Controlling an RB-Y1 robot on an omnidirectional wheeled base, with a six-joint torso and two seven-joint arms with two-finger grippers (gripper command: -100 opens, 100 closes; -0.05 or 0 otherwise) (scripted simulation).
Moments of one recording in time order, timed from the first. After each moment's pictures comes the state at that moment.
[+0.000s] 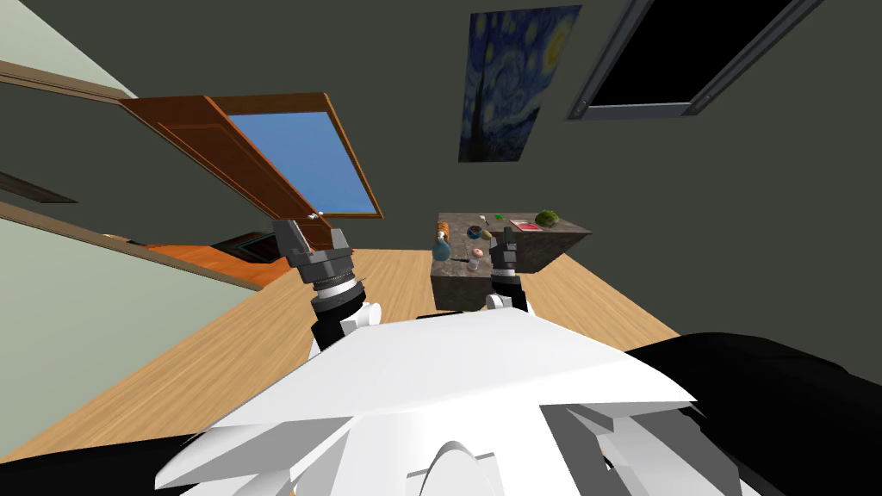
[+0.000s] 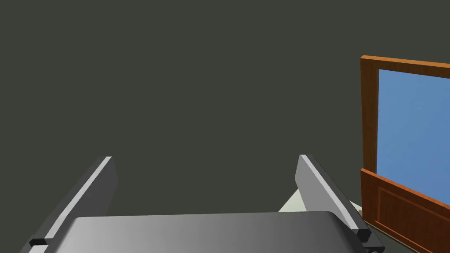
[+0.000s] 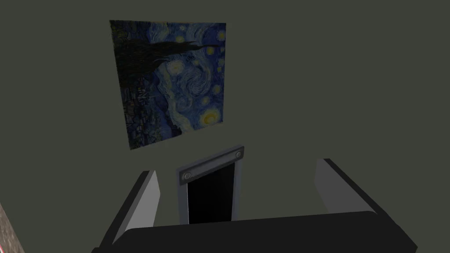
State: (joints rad) left arm 0.48 -0.05 0.01 -2.36 -0.03 -0.62 -0.12; right arm 0.51 0.03 0.05 -2.23 0.02 -0.45 0.08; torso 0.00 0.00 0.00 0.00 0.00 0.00
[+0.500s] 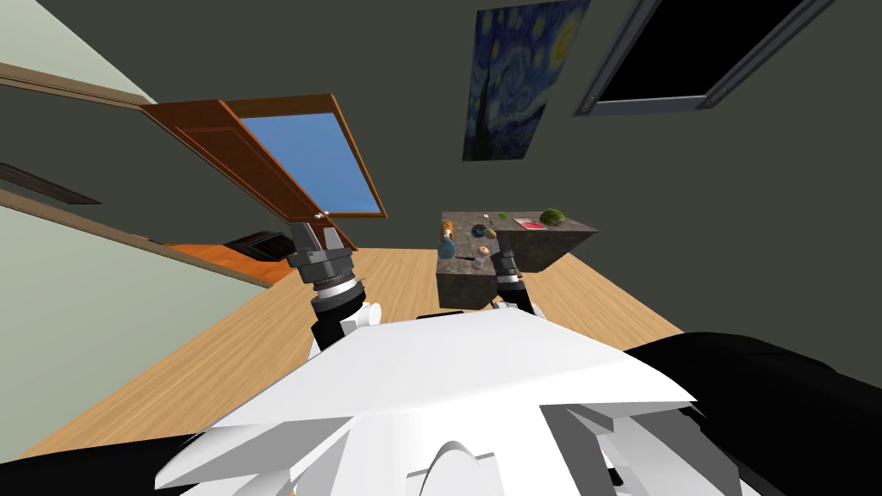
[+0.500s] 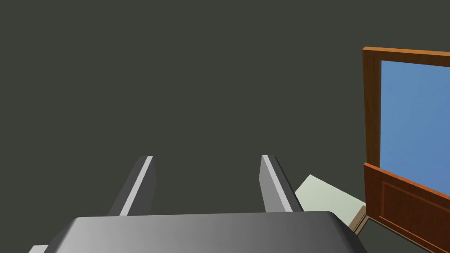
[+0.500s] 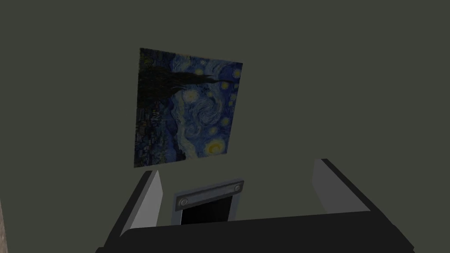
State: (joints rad) left arm 0.48 -0.05 0.01 -2.36 -0.03 -0.62 -0.12; right arm 0.57 -0.10 0.03 -2.20 0.07 -0.47 0.09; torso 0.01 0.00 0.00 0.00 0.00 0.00
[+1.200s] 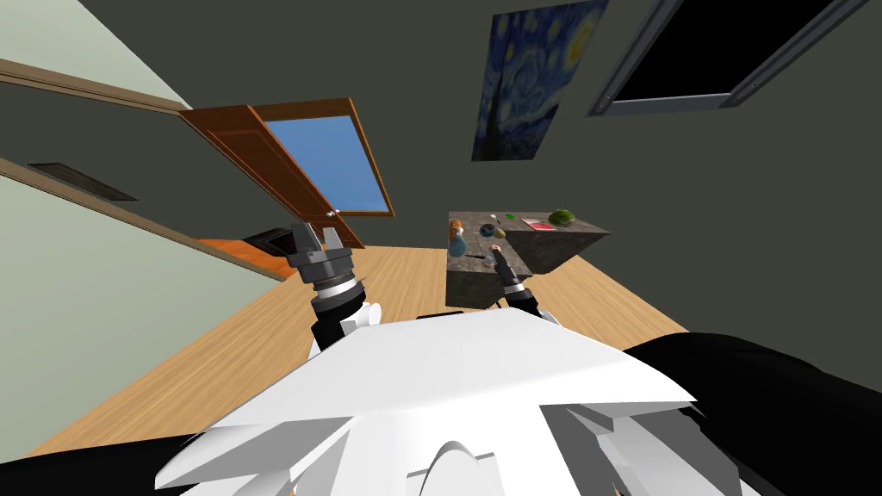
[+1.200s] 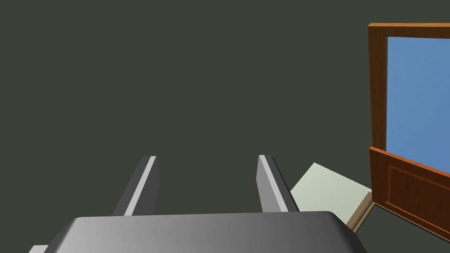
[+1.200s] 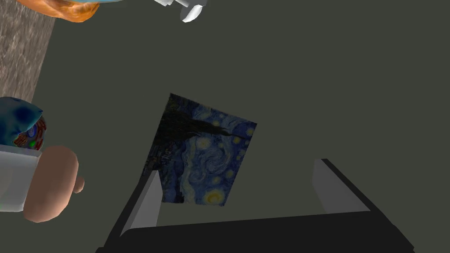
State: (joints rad) left arm 0.48 -0.05 0.01 -2.36 -0.03 -0.62 -0.12; right arm 0.66 -0.27 -0.01 -2.12 0.14 -0.49 0.10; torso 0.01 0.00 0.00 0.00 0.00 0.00
